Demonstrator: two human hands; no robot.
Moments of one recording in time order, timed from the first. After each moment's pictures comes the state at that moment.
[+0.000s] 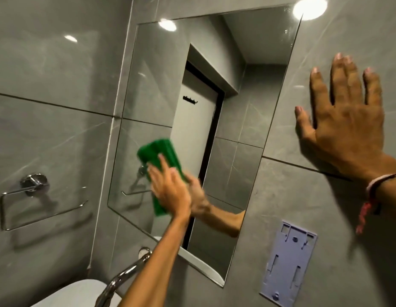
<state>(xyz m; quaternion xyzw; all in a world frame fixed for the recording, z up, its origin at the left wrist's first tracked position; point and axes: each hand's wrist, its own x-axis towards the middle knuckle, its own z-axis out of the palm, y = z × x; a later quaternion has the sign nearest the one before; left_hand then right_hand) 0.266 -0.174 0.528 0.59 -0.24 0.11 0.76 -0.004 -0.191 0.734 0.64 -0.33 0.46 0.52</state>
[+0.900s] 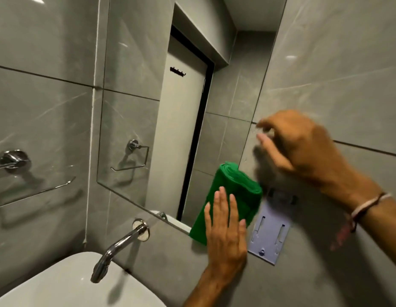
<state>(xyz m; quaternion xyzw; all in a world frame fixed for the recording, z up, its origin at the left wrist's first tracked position) 0.106 -0.161 0.381 0.55 -0.52 0.23 0.61 0.000 -0.139 0.644 0.85 -0.18 0.36 0.34</state>
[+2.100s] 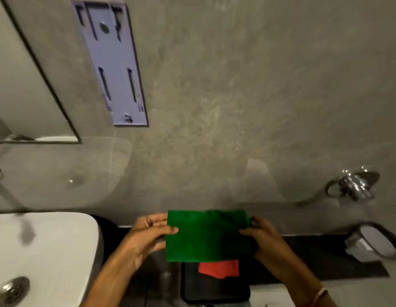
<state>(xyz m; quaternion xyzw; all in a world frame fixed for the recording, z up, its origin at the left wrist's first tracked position) 0.036 -0.040 0.159 0.53 -0.31 -0.73 0.29 -0.242 0.016 0.152 0.18 -0.64 0.43 -0.61</state>
